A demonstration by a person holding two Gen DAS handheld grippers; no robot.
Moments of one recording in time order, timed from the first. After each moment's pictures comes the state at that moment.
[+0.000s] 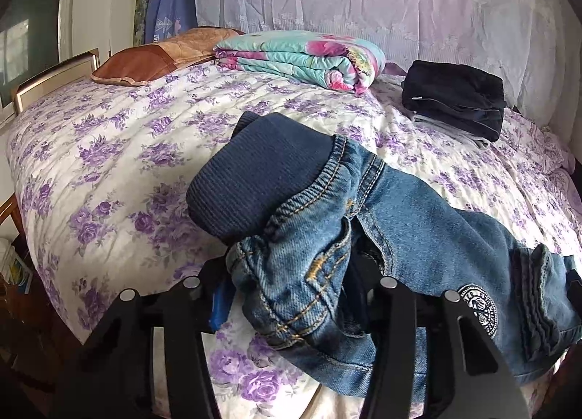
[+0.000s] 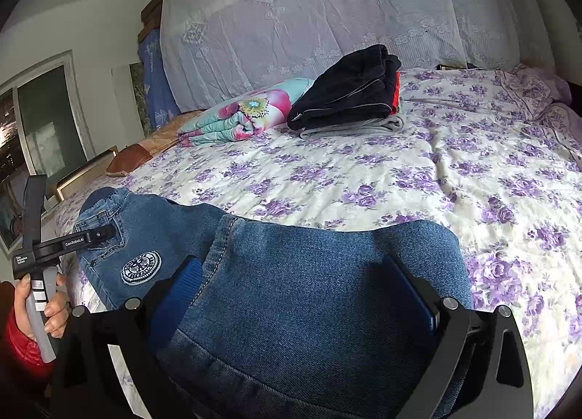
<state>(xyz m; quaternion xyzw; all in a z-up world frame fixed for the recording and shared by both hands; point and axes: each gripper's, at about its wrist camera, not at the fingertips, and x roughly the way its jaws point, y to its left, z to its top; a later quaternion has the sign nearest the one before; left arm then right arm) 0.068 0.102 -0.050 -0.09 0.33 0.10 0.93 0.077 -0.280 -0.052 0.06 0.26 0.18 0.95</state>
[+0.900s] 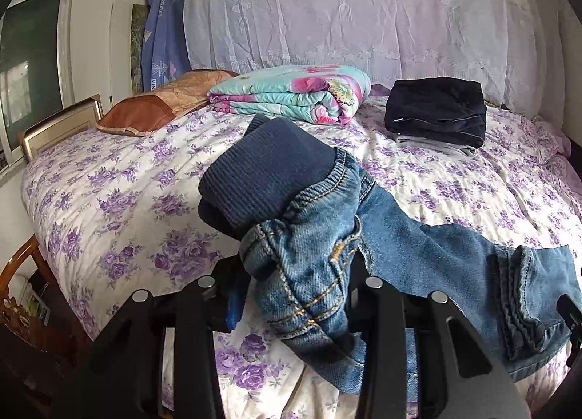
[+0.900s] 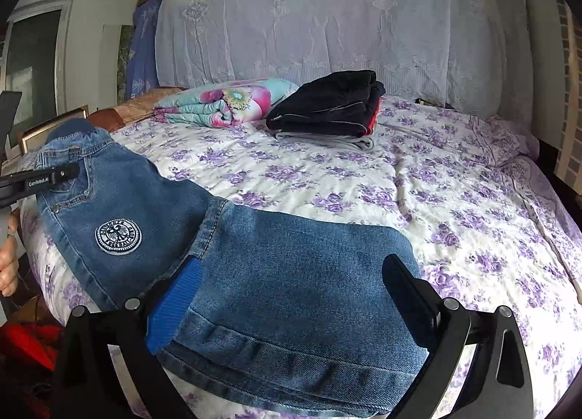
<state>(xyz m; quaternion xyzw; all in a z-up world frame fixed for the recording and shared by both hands) 0.049 0.069 -0.011 -0.03 0.28 0.11 0.95 0.049 -0.254 -0.045 -0.08 0.26 0.10 0.96</state>
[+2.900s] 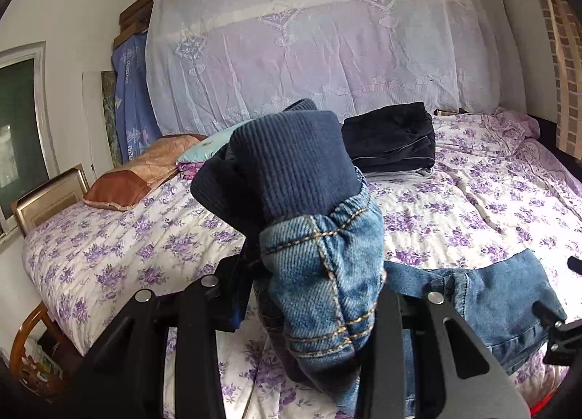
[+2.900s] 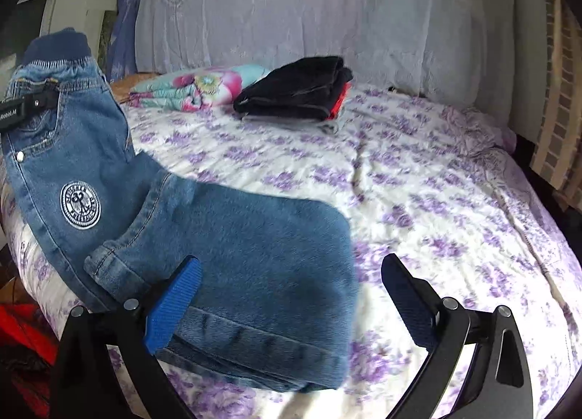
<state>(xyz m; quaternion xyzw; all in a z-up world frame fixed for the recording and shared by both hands) 0.033 -0.009 0.045 0.06 0.20 0.07 0.98 0.030 -0.312 -0.031 -0.08 0.24 0.03 0.97</state>
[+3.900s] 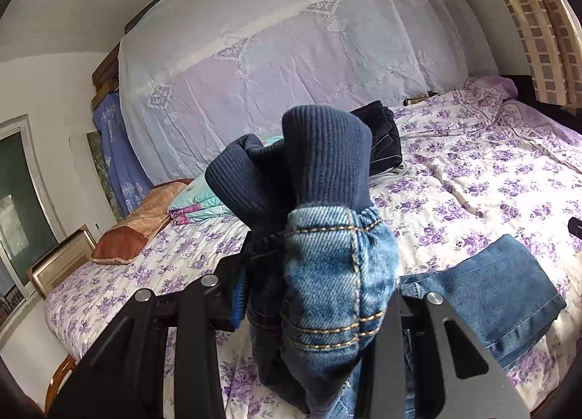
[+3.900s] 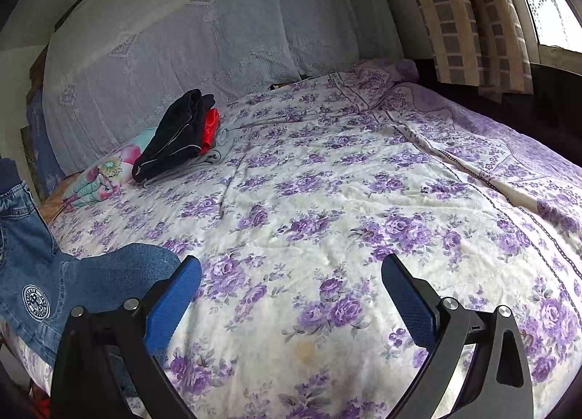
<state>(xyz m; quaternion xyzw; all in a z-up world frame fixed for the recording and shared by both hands) 0.027 -0.103 0.050 0.17 0.17 0.06 0.97 0.033 -0.449 -0.058 0.12 0.23 -0.07 0.96</state>
